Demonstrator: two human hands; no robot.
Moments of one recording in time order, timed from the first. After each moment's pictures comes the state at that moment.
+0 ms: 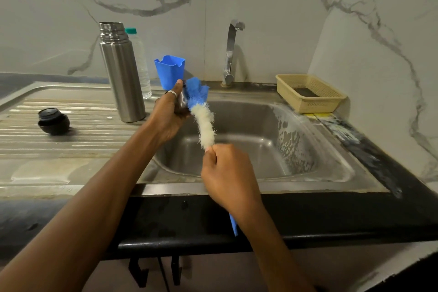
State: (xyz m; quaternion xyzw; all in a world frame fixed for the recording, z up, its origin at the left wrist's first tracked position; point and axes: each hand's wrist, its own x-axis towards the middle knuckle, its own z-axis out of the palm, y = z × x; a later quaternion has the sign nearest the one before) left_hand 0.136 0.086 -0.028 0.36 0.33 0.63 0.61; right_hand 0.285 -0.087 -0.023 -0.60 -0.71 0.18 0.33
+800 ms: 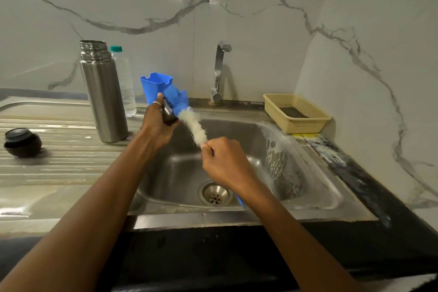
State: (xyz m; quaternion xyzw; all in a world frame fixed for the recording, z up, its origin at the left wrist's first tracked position) left_hand 0.147 0.141 -0.024 0.25 0.33 0.68 0.60; right_hand 0.317 -0.006 -0.007 -0.57 -0.75 0.13 0.31
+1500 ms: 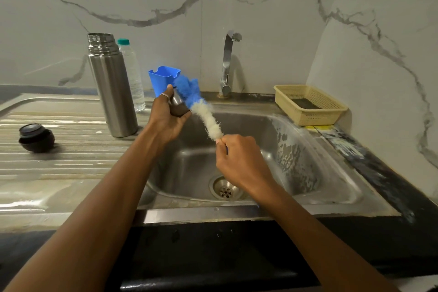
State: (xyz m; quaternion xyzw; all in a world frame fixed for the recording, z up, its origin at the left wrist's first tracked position) left_hand 0.143 0.141 -0.024 0.26 0.27 0.68 0.63; right_hand 0.322 -0.004 -0.028 -0.55 -0.76 0.07 0.34
